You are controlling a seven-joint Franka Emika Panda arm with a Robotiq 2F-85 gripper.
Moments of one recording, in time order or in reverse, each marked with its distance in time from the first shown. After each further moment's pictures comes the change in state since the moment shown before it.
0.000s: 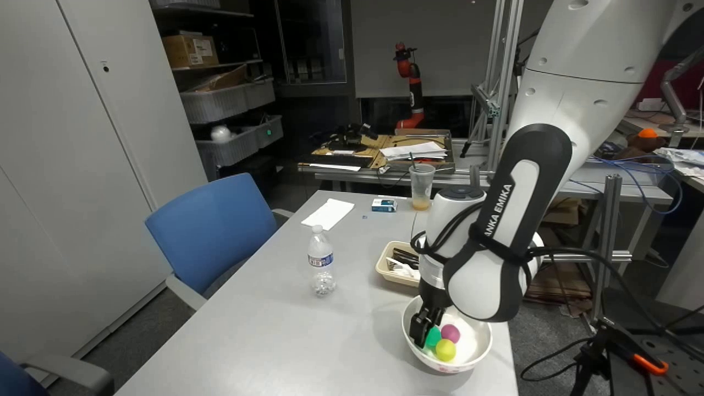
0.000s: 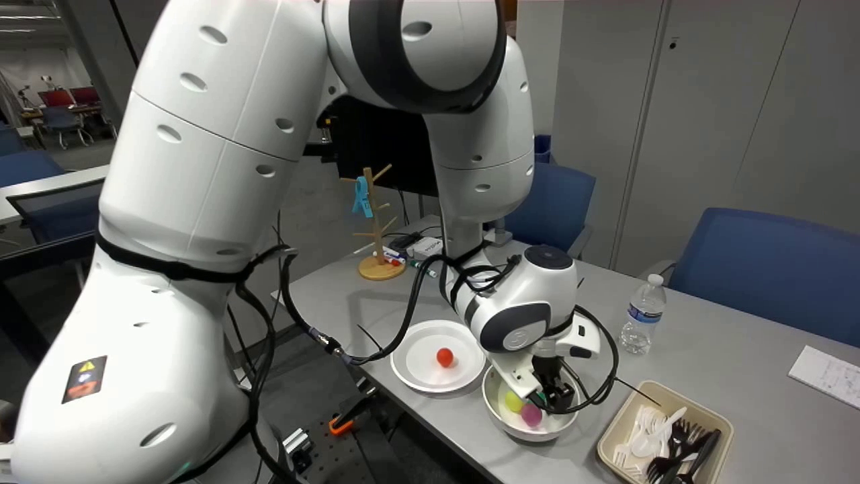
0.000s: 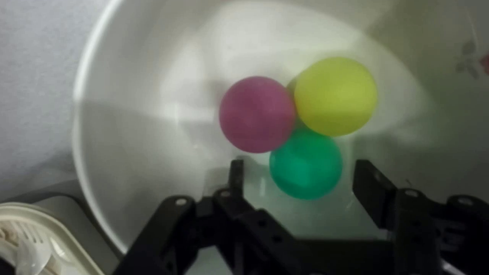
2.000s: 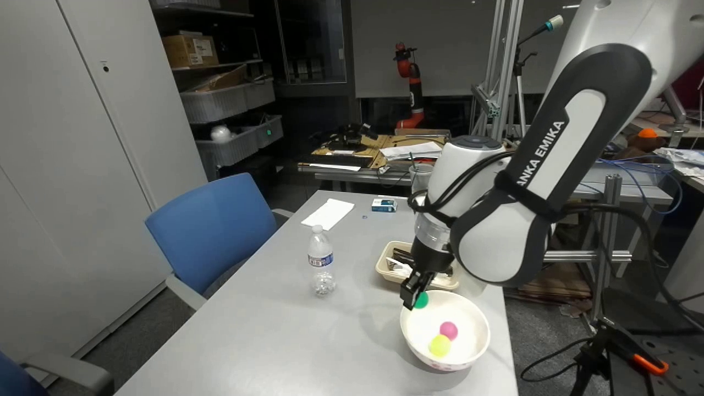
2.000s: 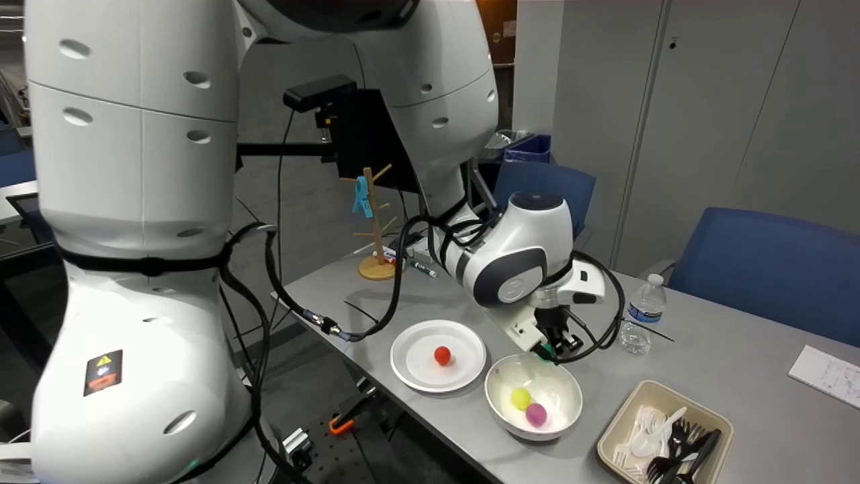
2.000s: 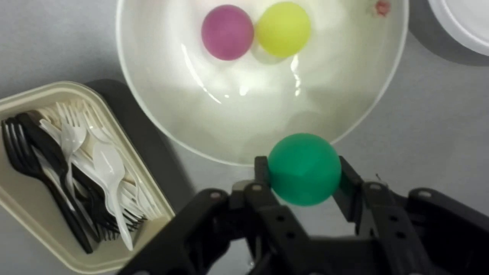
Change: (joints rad) arm 0.091 -0.249 -0.054 -0.096 0.002 -0.018 0.018
